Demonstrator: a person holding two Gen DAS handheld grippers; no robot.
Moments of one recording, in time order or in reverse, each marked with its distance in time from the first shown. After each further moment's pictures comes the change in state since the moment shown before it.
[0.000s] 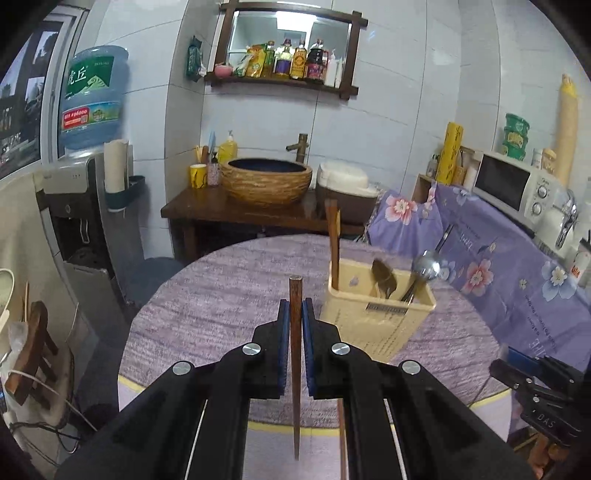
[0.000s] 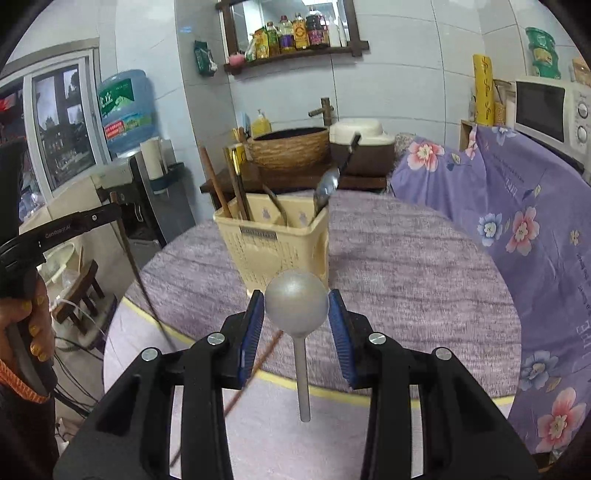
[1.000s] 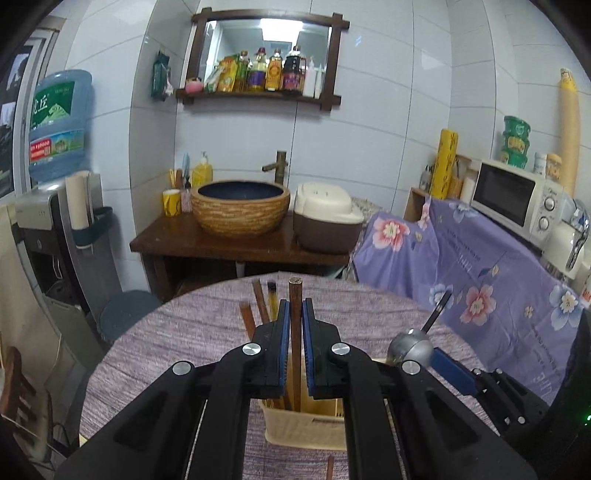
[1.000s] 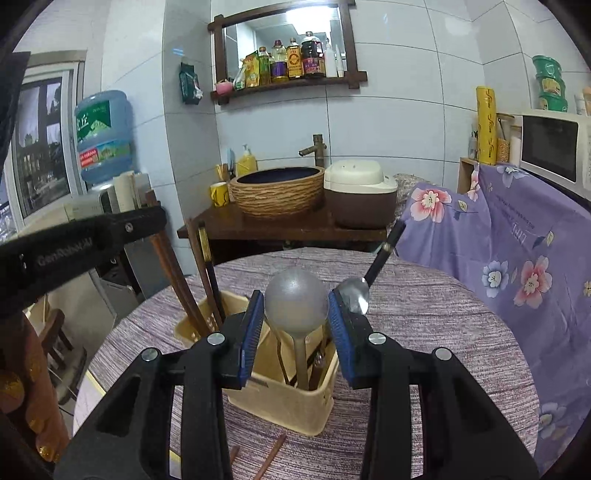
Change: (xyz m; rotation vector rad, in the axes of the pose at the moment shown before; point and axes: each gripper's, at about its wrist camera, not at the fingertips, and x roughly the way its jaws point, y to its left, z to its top) left arm 0.089 -0.064 0.051 0.037 -0.032 -0.003; right arm 0.107 0.011 0.074 -0.020 -0.126 -0.081
